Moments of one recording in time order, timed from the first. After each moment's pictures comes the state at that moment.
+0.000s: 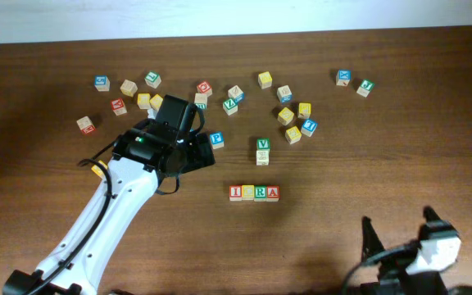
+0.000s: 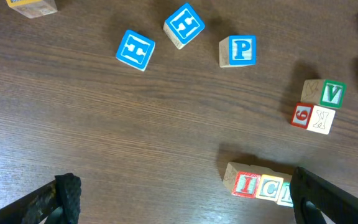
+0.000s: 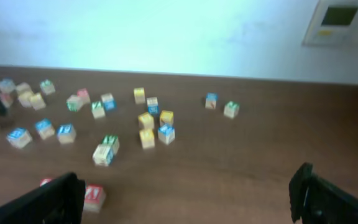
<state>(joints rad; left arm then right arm) -0.39 1.50 1.25 -0.96 -0.08 -0.62 0.06 0.06 0.73 -0.91 -0.04 0.00</state>
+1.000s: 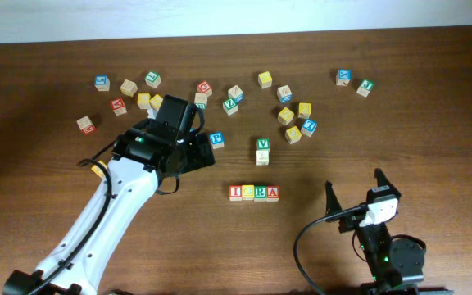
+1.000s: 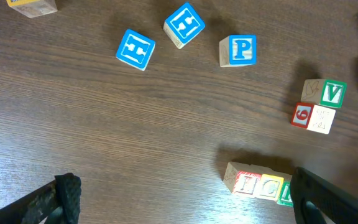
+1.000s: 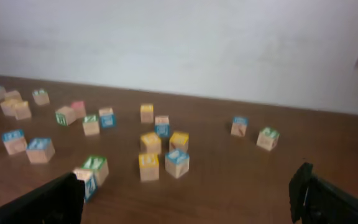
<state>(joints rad) -0.39 1.50 1.25 -0.96 -0.08 -0.62 0.05 0.01 0.01 -0.06 -0.14 -0.02</state>
